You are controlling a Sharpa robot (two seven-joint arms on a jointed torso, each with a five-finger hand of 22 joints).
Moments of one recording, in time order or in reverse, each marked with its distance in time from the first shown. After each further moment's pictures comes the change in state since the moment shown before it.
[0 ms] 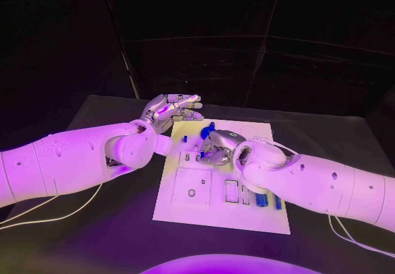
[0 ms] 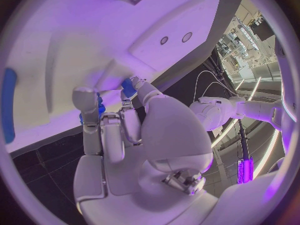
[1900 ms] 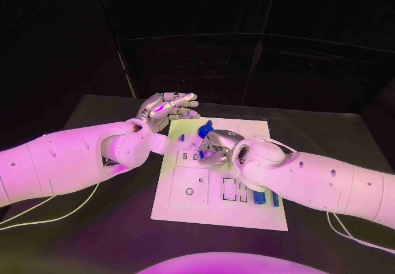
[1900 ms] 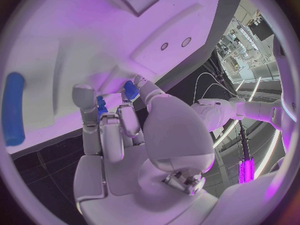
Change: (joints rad) left arm 0.000 0.001 0.000 -0.008 0.000 0.001 -0.001; left_hand 0.000 0.000 0.000 0.000 0.000 0.000 0.000 0.000 0.000 0.000 0.000 0.000 0.000 0.000 0.000 0.000 0.000 0.000 0.000 0.000 0.000 0.000; right arm -0.002 -0.012 0.001 0.008 0.000 0.023 -0.002; right_hand -0.063 -0.074 -0.017 0.013 -0.002 -0.076 0.031 -0.043 -0.019 -0.045 0.031 -0.039 -0.030 0.000 0.015 0.000 0.000 0.000 -0.014 0.014 -0.016 -0.025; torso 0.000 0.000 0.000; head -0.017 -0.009
